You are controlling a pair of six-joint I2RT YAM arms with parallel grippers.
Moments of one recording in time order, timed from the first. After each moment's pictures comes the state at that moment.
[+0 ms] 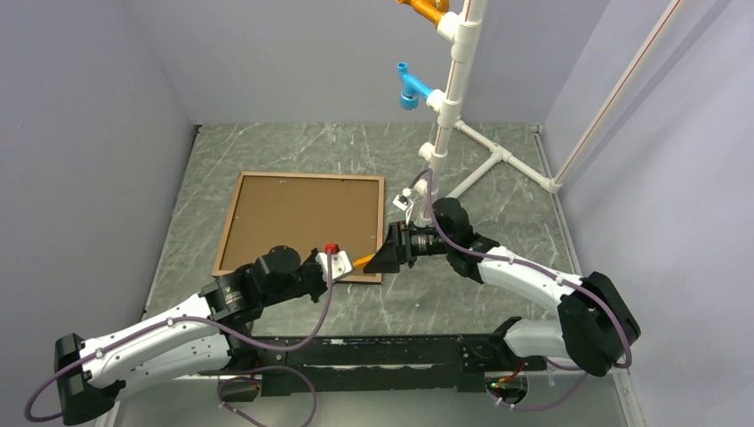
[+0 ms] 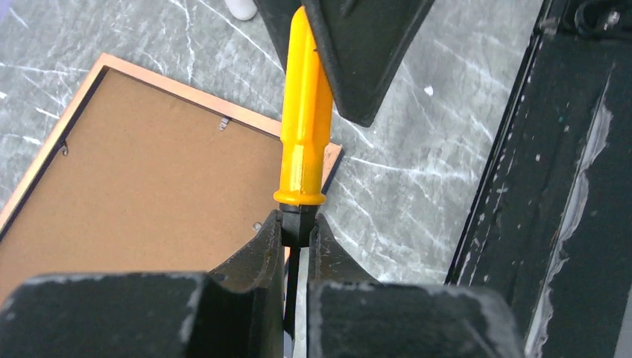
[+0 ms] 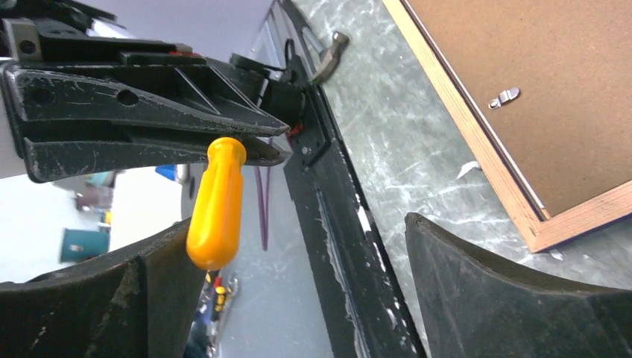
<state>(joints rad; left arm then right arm) -1.03 0.73 0.60 -0.29 0.03 0.24 0.66 1.26 0.66 0.18 -0.84 0.65</state>
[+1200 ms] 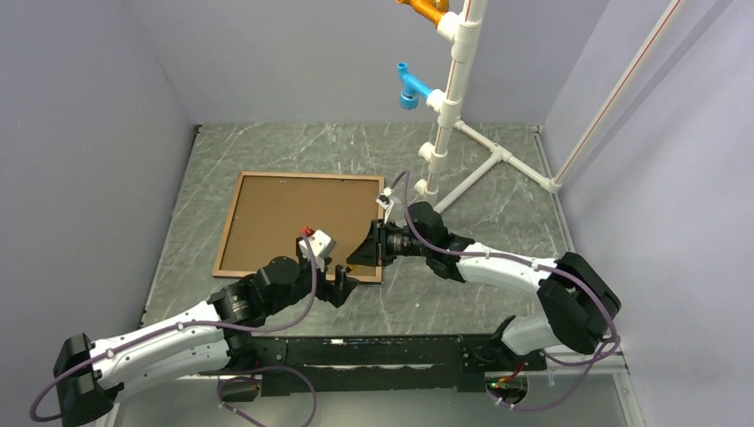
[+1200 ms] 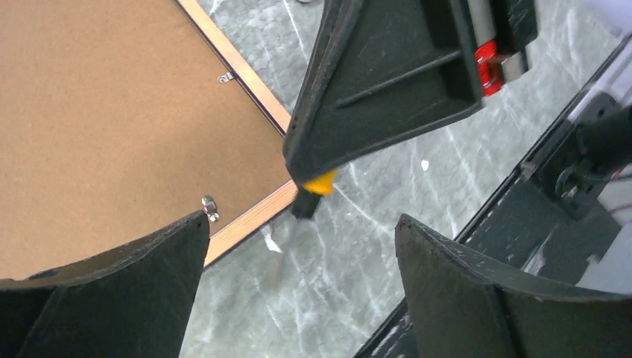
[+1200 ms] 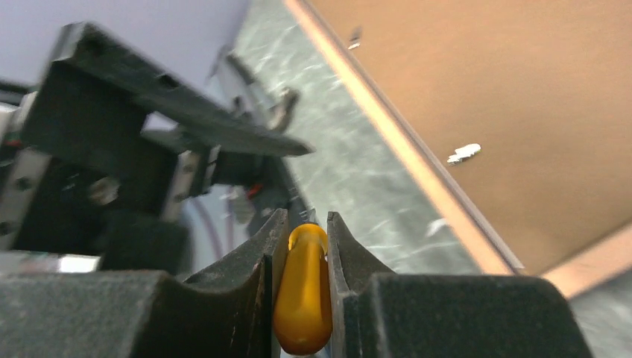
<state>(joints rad) -1.03 0.69 0.42 -0.07 -0.17 -0.28 0.81 1.40 0.68 0.40 -0.56 0.80</state>
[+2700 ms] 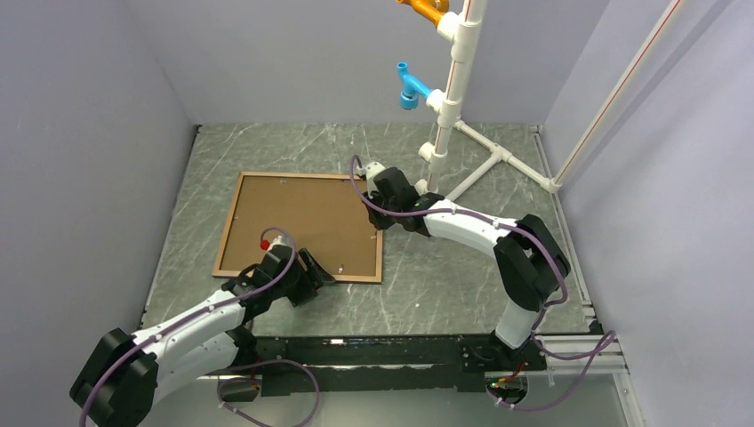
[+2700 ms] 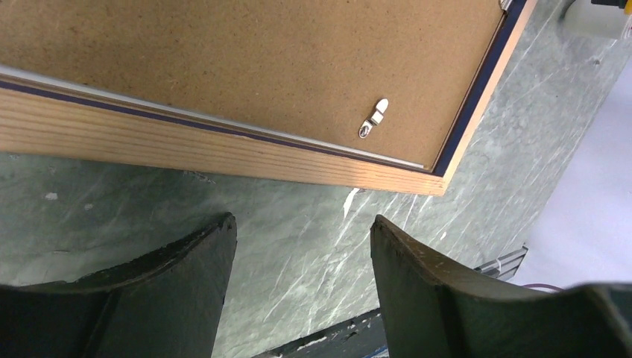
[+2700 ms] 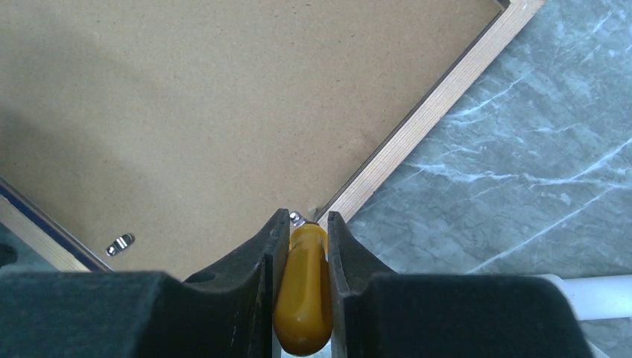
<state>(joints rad) -0.63 0.90 0.28 -0.19 0.03 -1.17 0.74 1.73 1.16 -0.18 0.02 0.07</state>
